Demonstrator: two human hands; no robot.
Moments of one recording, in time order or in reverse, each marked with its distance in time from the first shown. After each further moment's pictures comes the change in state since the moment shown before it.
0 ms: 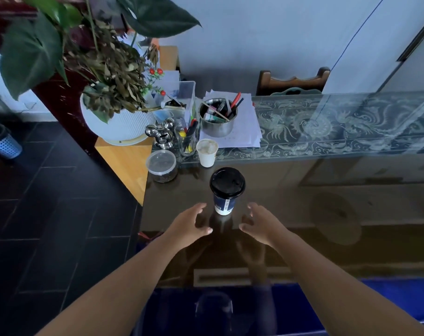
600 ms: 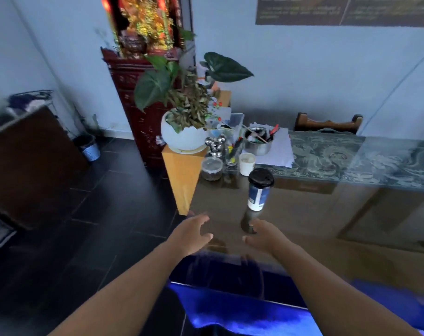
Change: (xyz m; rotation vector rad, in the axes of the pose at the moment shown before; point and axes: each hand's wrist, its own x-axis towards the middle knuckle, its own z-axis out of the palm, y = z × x) left_hand -0.204 -0.010 -0.007 0.110 0.245 -0.070; right_hand -0.135 -0.057 0.041 -0.184 -0.036 -0.198
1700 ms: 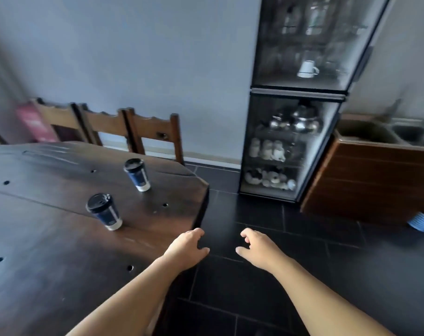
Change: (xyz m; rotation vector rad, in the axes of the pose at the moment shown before) left_hand -0.372 -0.595 -0.180 -0.549 0.733 -1.356; right_hand 0.049 -0.803 0.418 -0.623 -0.761 -1.236
